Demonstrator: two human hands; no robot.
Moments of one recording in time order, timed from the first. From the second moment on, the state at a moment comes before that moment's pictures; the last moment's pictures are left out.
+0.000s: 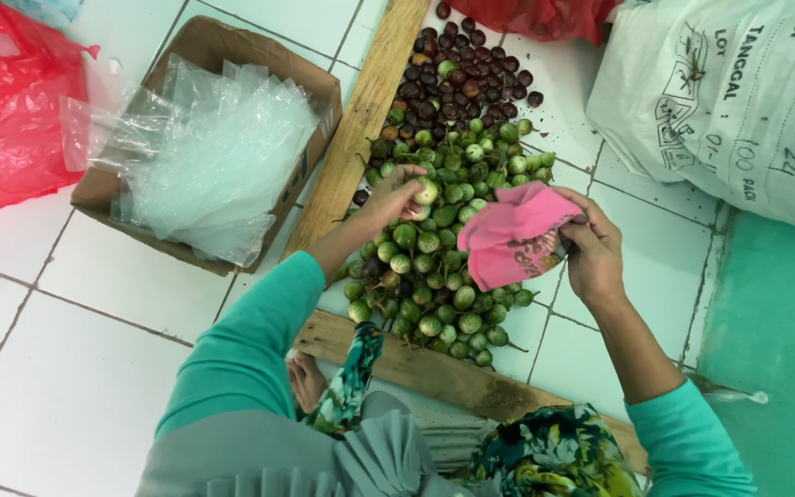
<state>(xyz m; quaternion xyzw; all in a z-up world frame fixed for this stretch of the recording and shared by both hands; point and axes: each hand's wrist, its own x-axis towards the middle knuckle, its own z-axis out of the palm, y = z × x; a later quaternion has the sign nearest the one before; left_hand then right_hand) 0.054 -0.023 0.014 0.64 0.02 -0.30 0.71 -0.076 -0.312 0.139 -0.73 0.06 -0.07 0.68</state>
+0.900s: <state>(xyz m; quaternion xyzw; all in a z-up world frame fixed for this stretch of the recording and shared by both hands) -0.024 -0.071 0.107 0.42 -0.11 -0.40 0.81 -0.077 -0.258 0.136 -0.54 0.16 -0.02 0.83</state>
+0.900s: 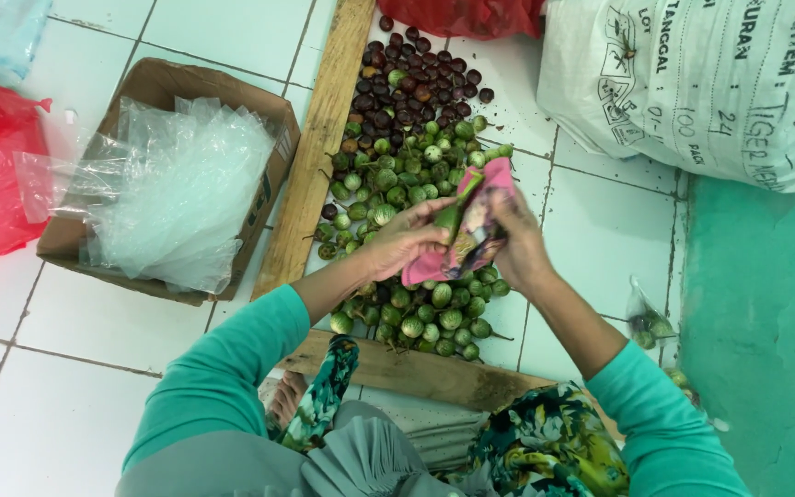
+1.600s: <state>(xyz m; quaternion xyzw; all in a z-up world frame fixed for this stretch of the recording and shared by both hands) -0.019 -0.069 0.075 0.40 0.01 -0.45 0.80 -0.083 -0.241 0.199 -0.48 0.19 -0.02 0.86</state>
